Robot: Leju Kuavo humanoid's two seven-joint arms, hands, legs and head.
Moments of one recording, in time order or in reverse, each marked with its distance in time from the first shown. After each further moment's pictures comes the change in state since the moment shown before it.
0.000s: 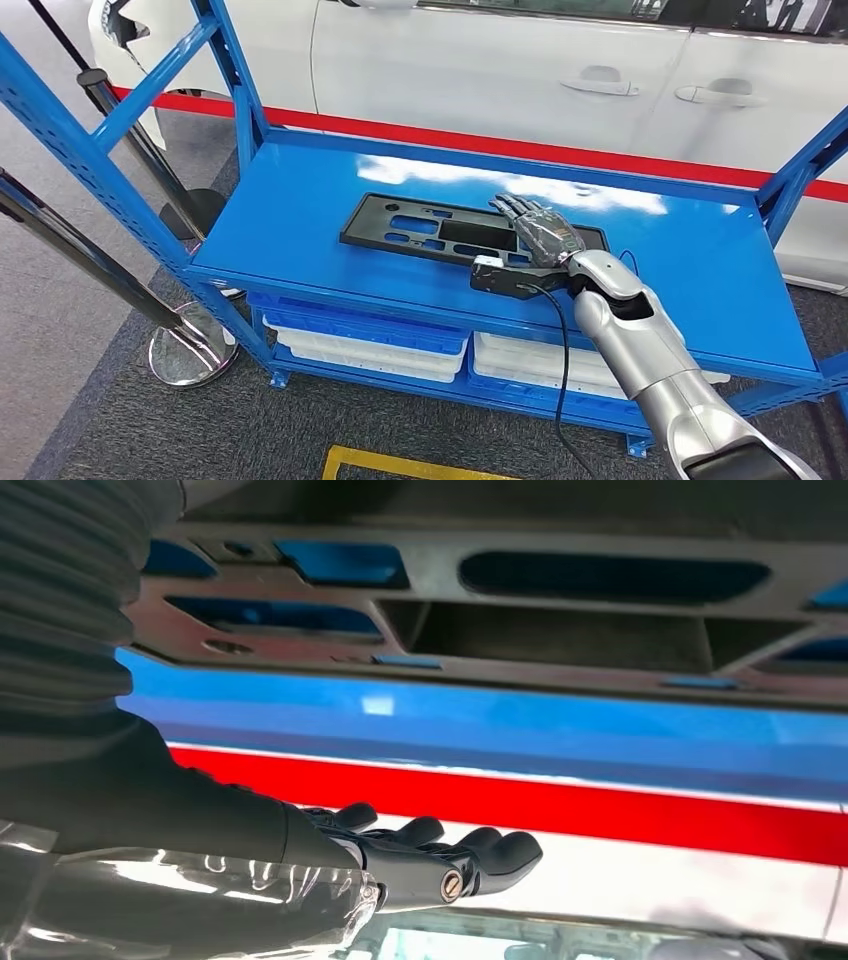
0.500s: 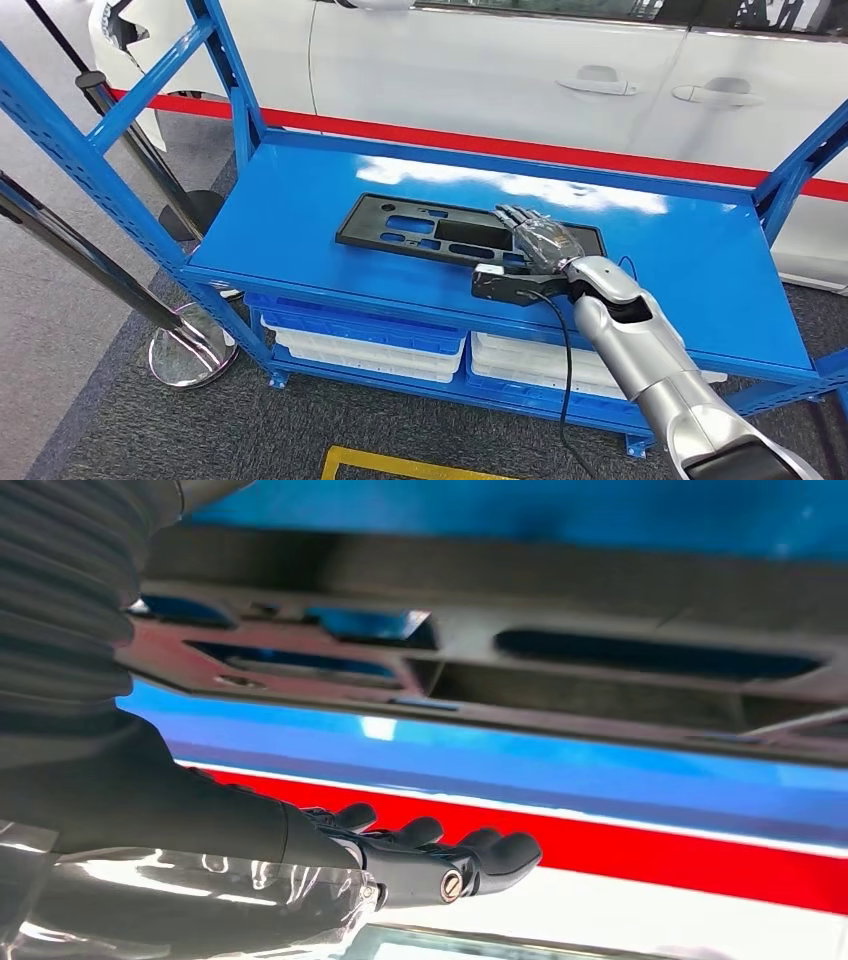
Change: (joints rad) left arm 0.000 0.000 0.005 0.000 0.004 0.002 0.000; right arm -0.002 0.000 0.031 0.043 -0.001 -0.004 -0.014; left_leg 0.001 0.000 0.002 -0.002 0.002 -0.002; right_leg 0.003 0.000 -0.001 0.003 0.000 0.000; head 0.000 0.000
